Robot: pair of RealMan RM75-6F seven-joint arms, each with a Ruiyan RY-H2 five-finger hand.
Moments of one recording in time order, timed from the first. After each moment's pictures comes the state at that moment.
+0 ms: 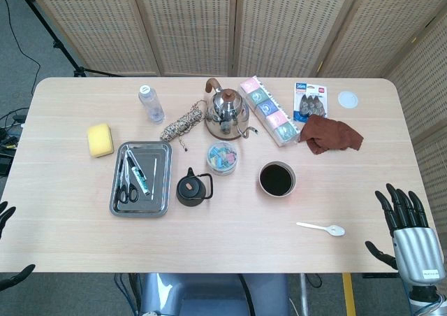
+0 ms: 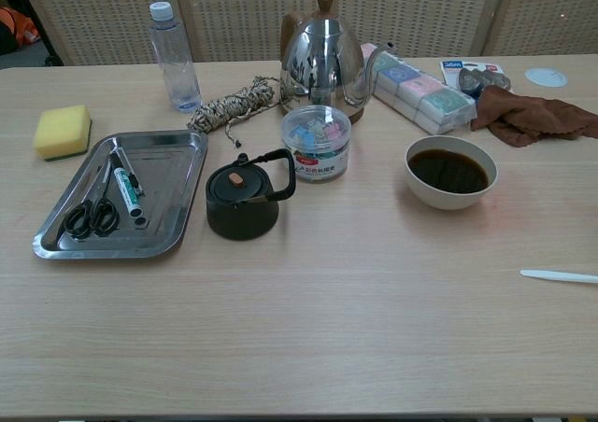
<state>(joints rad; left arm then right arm) 0.14 -0.89 0.12 -1.89 1.76 1.71 -0.07 -0.02 -1.09 0.03 -1.78 -1.71 1.65 -0.19</state>
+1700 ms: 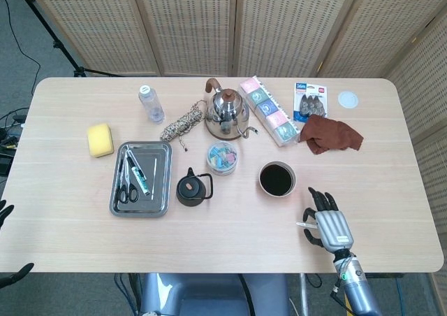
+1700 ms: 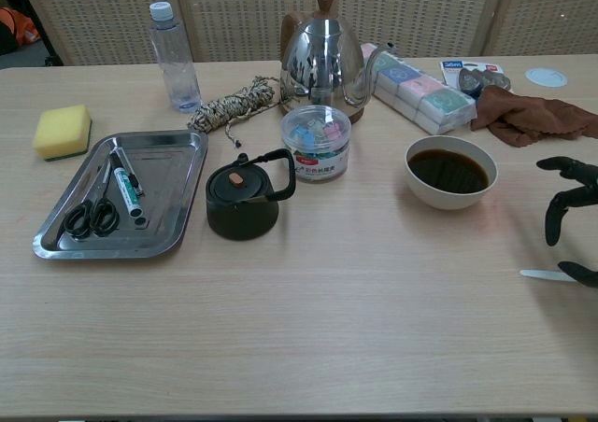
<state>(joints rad) 0.13 -0.87 0.11 -1.90 1.74 1.68 -0.10 0.23 -1.51 0.07 -1.57 -1.35 1.19 -0.30</state>
